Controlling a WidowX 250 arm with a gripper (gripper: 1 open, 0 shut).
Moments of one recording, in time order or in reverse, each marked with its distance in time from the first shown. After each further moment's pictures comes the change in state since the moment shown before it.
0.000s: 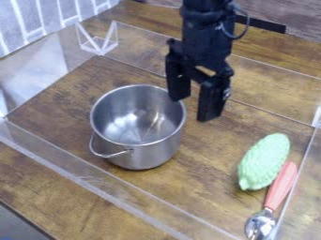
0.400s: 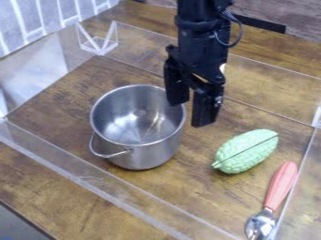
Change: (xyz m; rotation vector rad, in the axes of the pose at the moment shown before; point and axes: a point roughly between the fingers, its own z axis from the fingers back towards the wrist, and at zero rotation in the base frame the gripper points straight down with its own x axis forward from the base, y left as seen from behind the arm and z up) arm 0.002 0.010 -0.002 0.004 -0.036 -0.068
